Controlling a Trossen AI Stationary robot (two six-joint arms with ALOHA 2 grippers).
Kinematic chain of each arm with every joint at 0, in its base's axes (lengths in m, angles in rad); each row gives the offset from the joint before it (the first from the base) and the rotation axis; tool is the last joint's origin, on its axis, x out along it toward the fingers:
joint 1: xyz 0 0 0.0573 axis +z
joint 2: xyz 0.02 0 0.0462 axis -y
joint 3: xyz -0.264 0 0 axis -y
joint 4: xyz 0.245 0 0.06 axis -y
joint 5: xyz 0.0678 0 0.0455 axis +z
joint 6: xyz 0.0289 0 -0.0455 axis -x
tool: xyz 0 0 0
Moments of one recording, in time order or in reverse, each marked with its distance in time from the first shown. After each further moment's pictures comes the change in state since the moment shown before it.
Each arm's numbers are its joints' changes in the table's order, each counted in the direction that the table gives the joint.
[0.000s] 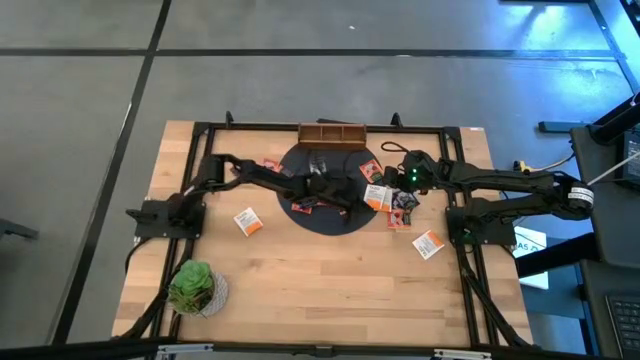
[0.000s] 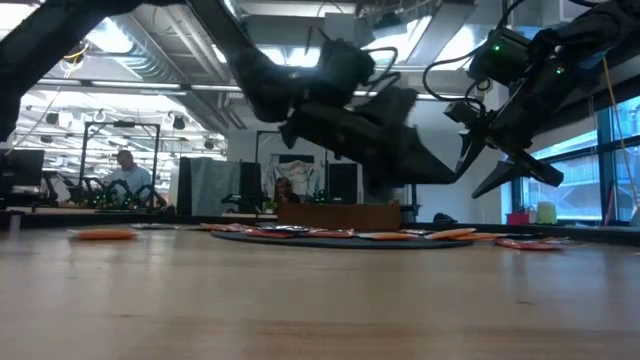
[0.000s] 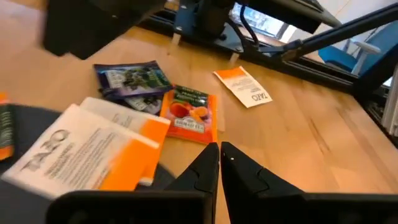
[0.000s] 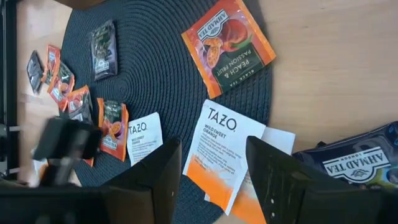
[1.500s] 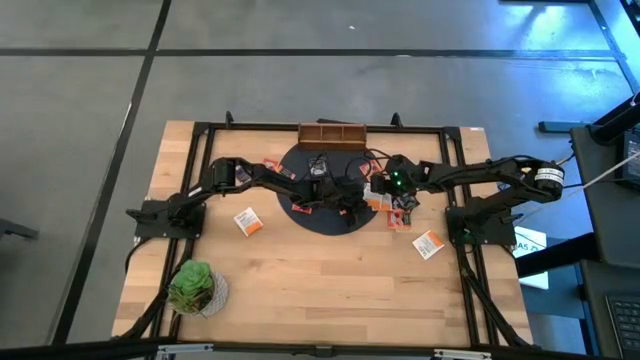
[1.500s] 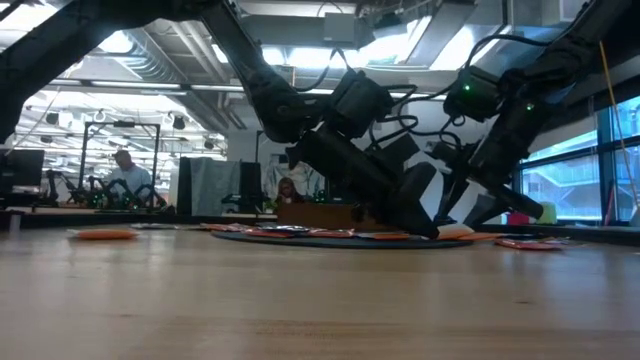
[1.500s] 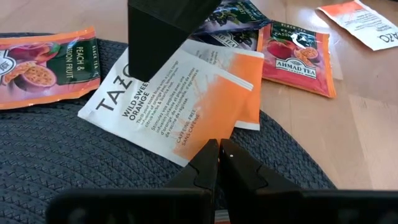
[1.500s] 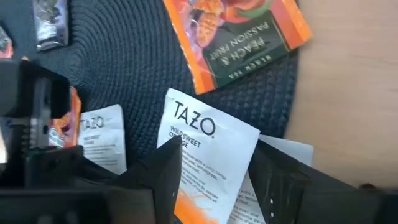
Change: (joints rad) left arm -0.004 -0.102 0.055 -0.161 0.272 -0.096; right arm 0.000 -0.321 0.000 0.235 0.045 0.104
